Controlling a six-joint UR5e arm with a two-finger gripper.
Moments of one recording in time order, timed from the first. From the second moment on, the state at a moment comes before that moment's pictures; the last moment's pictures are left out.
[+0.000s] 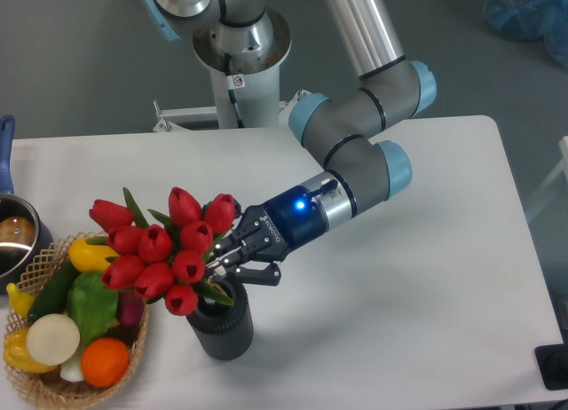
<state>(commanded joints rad) 2.55 -2.05 -1.73 -0.85 -0.06 1.38</state>
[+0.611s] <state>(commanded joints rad) 2.55 -2.11 -1.75 -0.85 -0.06 1.42</state>
